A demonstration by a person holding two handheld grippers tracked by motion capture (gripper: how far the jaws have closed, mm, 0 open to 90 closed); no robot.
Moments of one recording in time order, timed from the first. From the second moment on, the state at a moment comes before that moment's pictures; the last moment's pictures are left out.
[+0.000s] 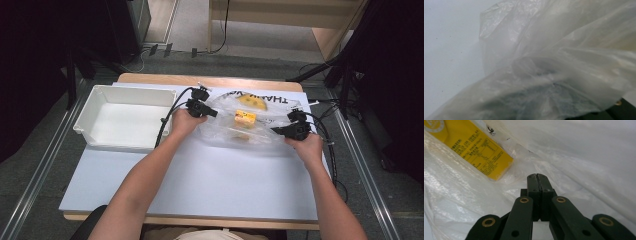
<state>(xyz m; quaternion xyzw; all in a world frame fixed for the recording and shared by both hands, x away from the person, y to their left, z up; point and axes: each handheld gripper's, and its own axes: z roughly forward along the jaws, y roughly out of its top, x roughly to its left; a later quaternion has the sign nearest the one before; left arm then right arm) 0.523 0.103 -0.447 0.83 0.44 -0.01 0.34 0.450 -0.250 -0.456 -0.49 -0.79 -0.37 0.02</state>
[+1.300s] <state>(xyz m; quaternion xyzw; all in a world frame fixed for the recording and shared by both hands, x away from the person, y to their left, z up) 0.526 0.111 -0.455 0.81 0.51 0.03 0.30 0.420 -0.279 -0.474 -0.53 -0.78 -0.34 0.00</state>
